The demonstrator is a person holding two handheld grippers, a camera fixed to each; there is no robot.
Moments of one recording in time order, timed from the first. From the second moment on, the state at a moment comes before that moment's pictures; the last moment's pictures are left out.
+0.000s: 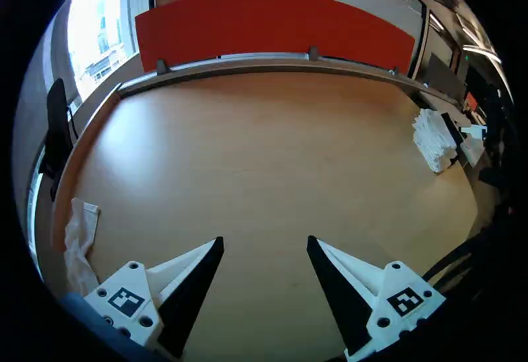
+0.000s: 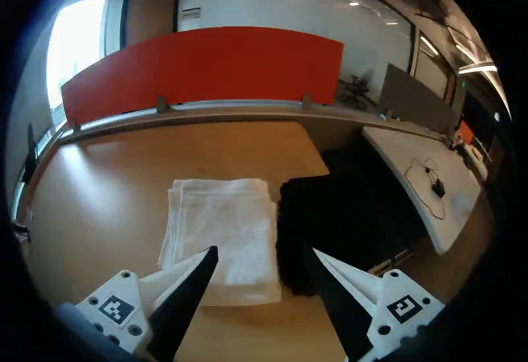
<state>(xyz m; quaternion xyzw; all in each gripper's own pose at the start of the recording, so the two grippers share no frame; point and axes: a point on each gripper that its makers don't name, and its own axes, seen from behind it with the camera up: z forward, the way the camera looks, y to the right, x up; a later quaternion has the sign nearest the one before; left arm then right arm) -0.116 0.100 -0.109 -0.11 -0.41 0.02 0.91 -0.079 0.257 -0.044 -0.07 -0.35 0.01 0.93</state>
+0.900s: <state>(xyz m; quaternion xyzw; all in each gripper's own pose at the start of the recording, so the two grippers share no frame) -0.029 0.070 -0.030 -0.05 -0.28 -0.03 0.96 -0.006 0.231 -0.022 -0.10 -0.20 0.01 0.97</state>
